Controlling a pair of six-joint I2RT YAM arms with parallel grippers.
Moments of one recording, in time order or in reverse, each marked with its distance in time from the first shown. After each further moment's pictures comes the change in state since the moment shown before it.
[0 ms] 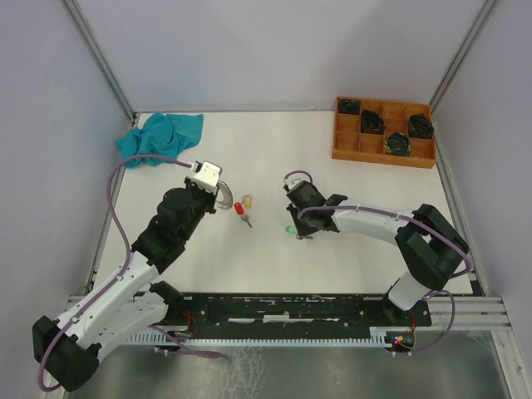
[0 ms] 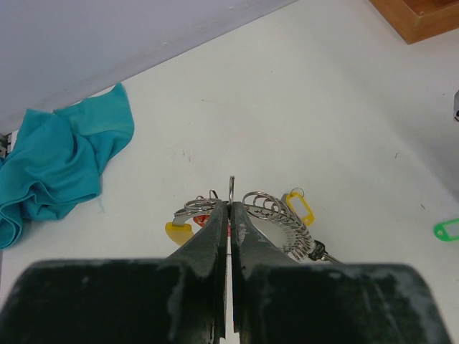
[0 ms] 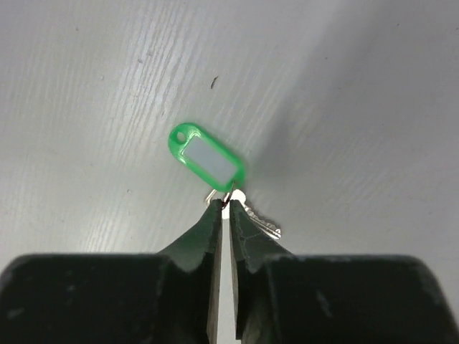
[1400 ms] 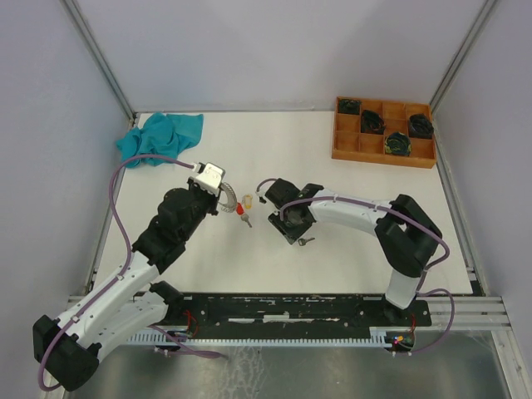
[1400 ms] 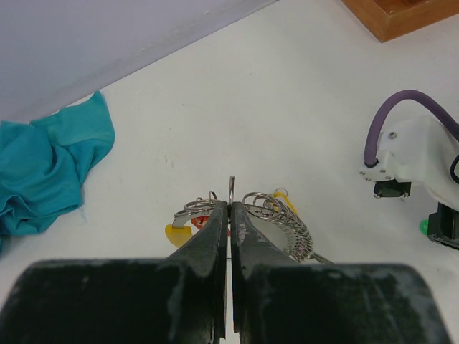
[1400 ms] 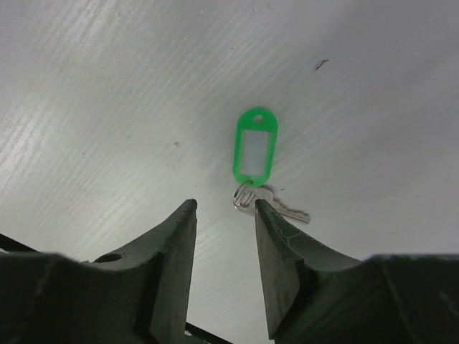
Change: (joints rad) left arm 0.000 0.003 -0.006 0.008 0.073 0.000; right arm 0.077 0.145 0.268 -0.337 -0.089 -0.251
